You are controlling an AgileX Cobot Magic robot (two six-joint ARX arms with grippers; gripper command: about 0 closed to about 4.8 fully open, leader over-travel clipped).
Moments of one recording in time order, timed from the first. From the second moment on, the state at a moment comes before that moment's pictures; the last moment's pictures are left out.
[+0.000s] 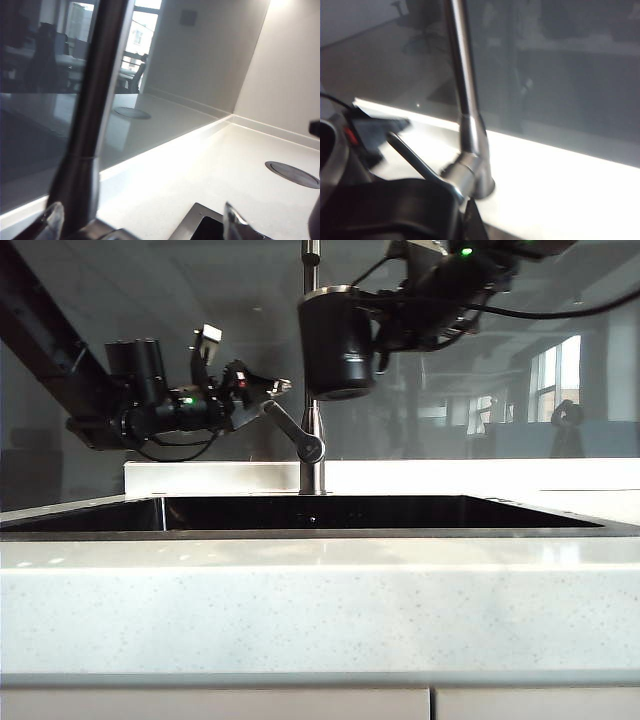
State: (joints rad) left arm -0.16 2.52 2.00 0.91 0.90 -0.48; right arm 0.35 1.86 1.51 0.24 -0.07 0.04
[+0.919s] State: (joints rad) left arm -0.18 2.52 2.01 0.89 0.95 -0.48; right arm 0.36 1.91 1.64 0.29 -0.03 0.04
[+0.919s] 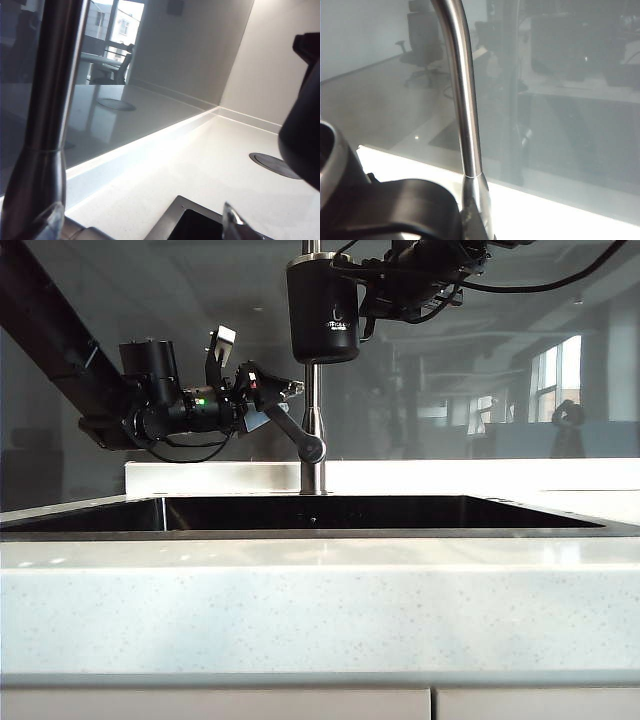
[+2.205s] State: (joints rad) left arm -0.13 2.52 2.01 0.84 1.00 -0.37; right arm 0.36 1.91 1.64 0.30 -0.04 0.04
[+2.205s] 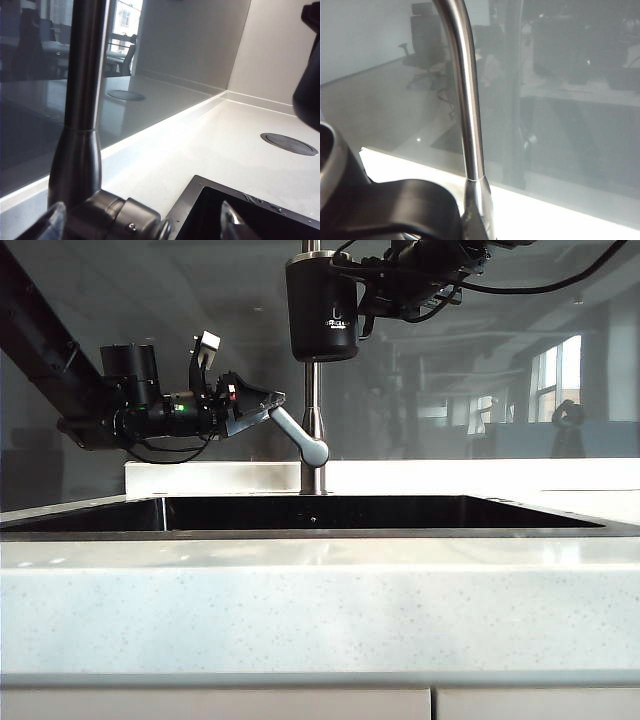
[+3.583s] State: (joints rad) left arm -0.13 2.52 2.01 0.73 0.89 -0.21; right arm 0.36 1.91 1.64 0.29 -0.05 0.04
